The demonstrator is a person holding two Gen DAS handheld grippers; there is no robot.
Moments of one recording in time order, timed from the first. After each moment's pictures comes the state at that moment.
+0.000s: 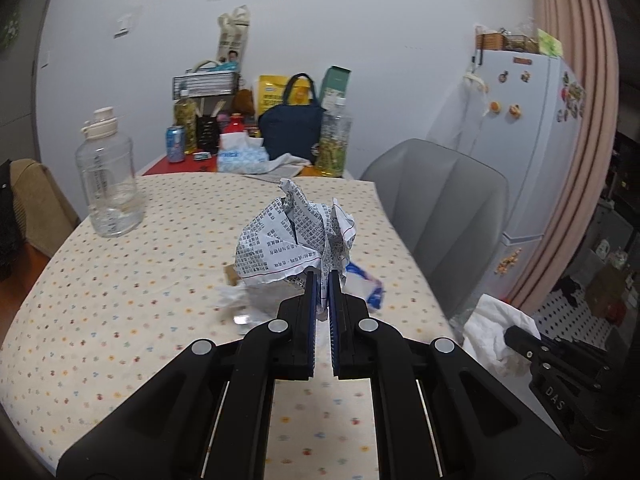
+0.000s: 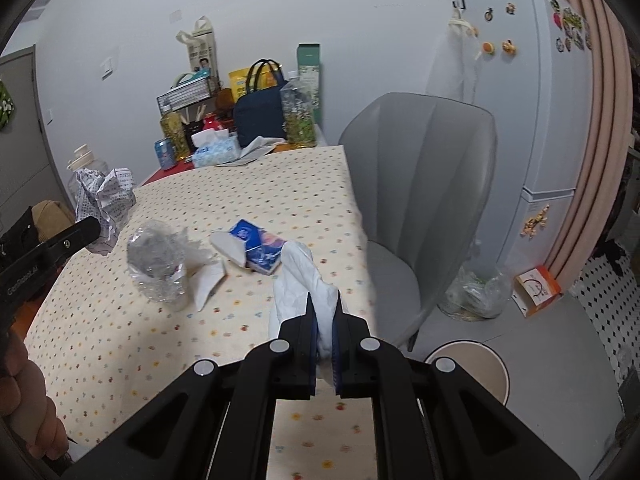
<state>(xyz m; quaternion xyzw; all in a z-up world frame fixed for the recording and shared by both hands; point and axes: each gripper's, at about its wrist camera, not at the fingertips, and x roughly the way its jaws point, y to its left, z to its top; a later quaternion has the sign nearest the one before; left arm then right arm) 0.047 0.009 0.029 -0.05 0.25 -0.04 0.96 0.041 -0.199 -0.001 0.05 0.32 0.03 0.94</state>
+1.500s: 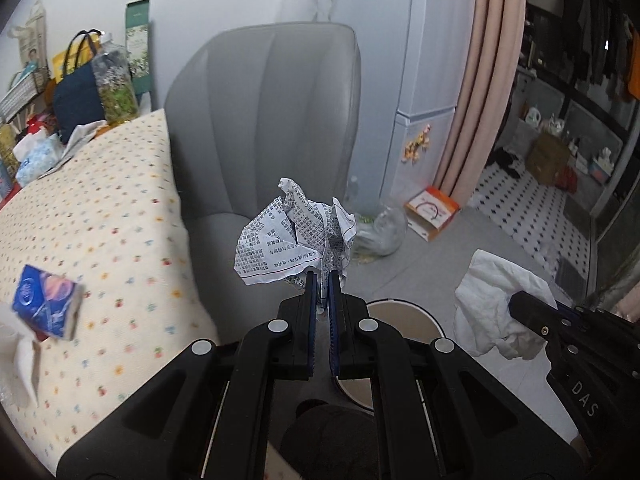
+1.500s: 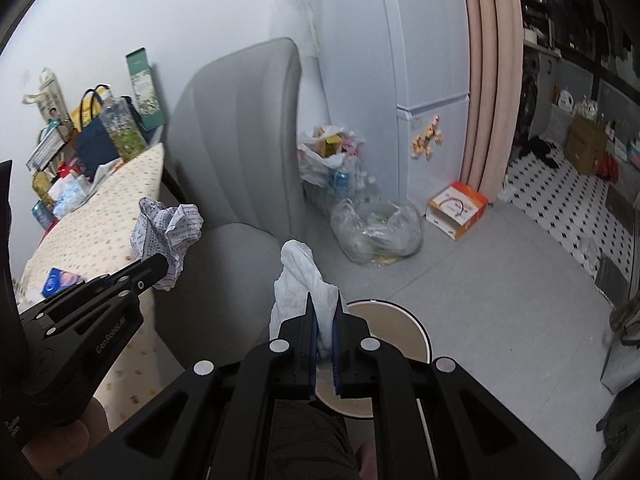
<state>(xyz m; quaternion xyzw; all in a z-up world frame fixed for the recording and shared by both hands) 0.158 -0.277 -0.077 0.08 0.38 -0.22 0.89 0.071 -0.421 -0.087 0.17 0.38 -0.15 0.90</state>
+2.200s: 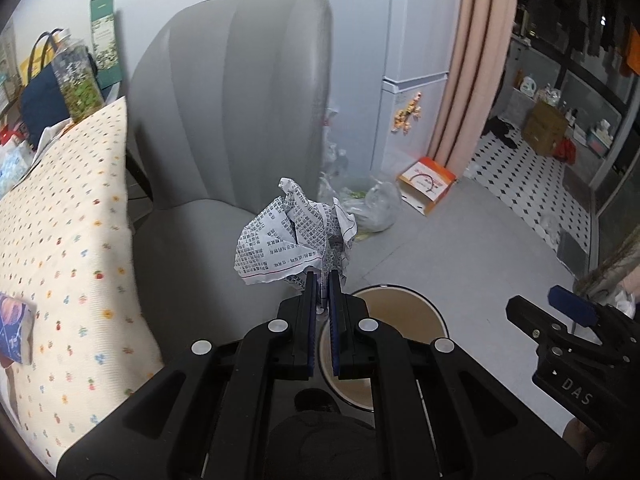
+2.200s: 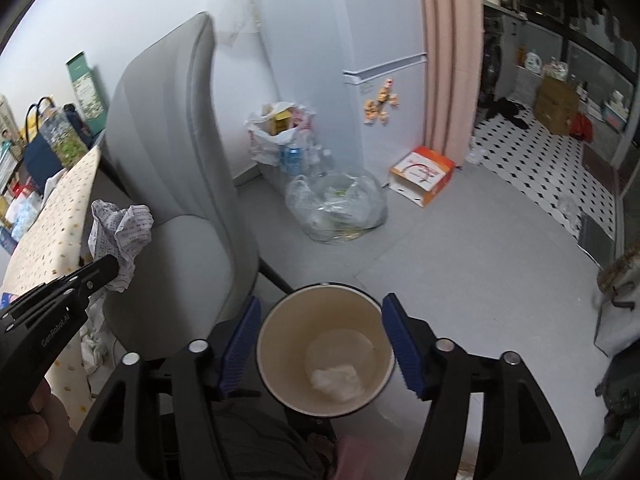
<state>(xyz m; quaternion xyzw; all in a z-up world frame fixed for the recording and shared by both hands) 0.176 -0.327 -0.105 0.12 0.41 -0.24 0.87 0.068 -0.489 -0.139 0.21 0.41 -0.21 0.86</state>
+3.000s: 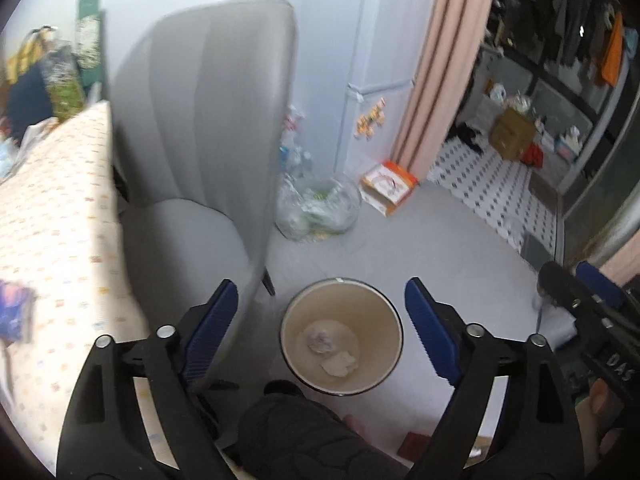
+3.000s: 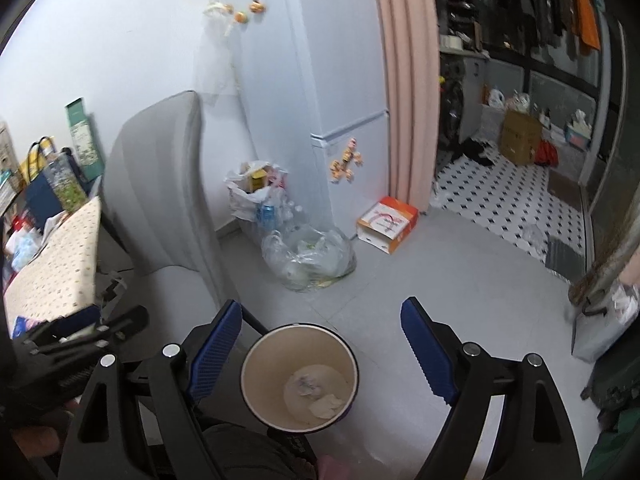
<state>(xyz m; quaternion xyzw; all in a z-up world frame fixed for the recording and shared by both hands) 0.140 -0.310 -0.063 0.08 0.41 -0.28 0.86 0.003 -0.478 -0.062 0.18 0.33 -0.26 0.89</state>
